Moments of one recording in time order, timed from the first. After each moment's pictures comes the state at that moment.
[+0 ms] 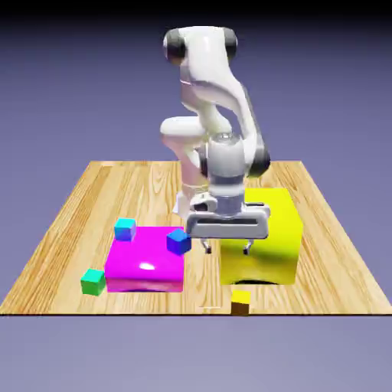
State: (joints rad) arm 0.05 0.23 0.11 -2.23 0.01 2.51 1.07
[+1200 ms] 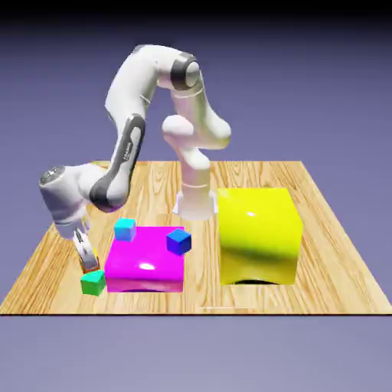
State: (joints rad) arm -0.38 0.48 -0.23 -2.11 0.30 2.39 1.06
